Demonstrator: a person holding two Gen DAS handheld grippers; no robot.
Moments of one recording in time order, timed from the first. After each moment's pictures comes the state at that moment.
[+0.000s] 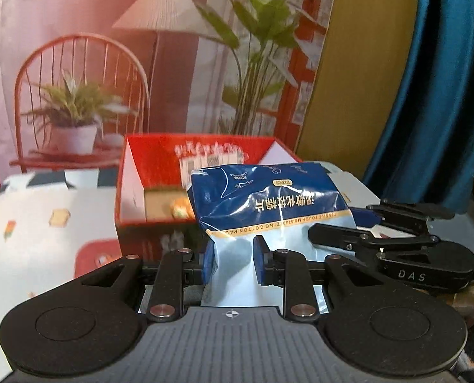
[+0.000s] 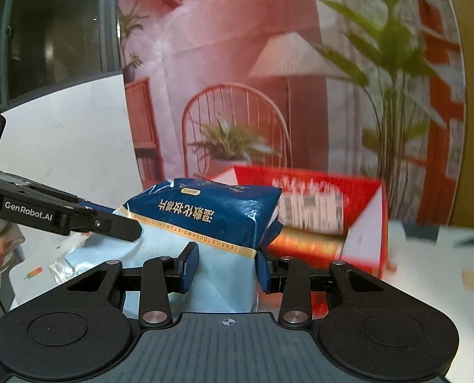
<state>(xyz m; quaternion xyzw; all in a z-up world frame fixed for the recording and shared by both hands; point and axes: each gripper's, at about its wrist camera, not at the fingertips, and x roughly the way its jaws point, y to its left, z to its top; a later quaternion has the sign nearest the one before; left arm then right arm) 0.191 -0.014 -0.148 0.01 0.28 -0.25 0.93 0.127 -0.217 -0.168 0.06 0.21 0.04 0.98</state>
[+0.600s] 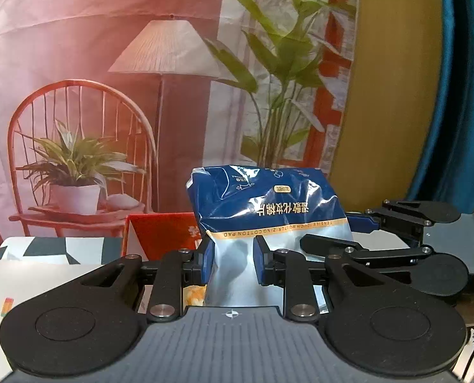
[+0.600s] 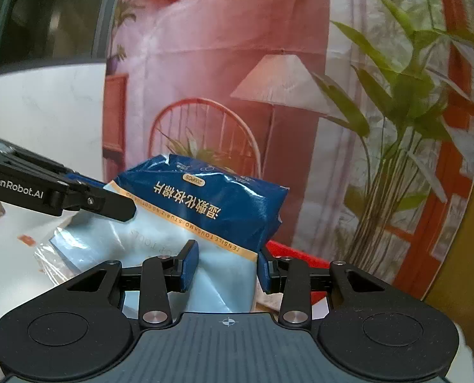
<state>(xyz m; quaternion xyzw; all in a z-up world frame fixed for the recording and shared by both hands) 0.287 -0.060 -0.120 0.02 0.21 -0.22 0.95 0.243 -0.267 -0.140 -0.05 0.20 0.00 0.98</state>
